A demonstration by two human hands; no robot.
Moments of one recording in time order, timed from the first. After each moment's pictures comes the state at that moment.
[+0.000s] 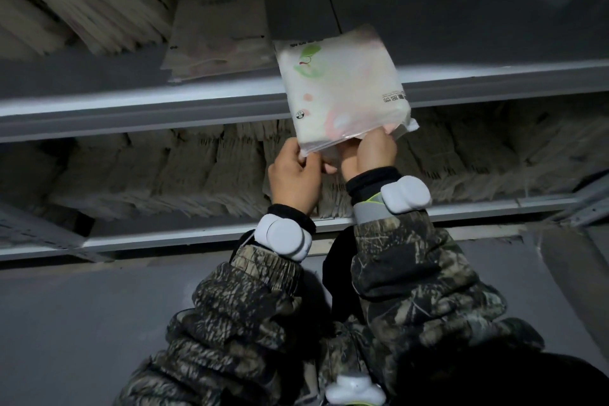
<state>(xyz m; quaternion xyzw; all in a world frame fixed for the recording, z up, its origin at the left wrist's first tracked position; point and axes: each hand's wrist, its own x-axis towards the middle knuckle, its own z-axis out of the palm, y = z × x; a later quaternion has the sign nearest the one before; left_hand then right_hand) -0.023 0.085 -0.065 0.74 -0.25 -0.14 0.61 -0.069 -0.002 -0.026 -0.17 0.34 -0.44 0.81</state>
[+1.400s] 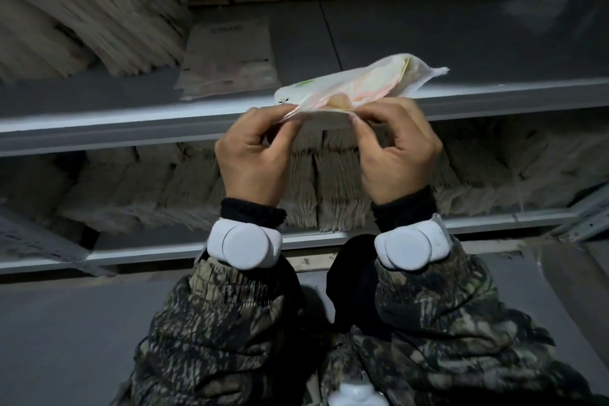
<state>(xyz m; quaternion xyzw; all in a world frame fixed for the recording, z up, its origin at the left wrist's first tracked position) -0.024 0.133 0.025 0.64 -0.38 0.16 0.64 -0.132 0.025 0.018 -0.72 0.19 -0.64 0.19</state>
